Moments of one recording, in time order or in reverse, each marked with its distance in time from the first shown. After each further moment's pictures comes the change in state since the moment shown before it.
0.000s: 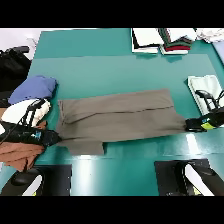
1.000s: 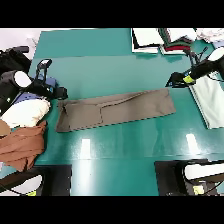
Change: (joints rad) left arm 0.000 -0.640 0.445 0.169 0.425 0.055; right arm 0.097 -0.738 0.707 0.268 -0.169 0.018
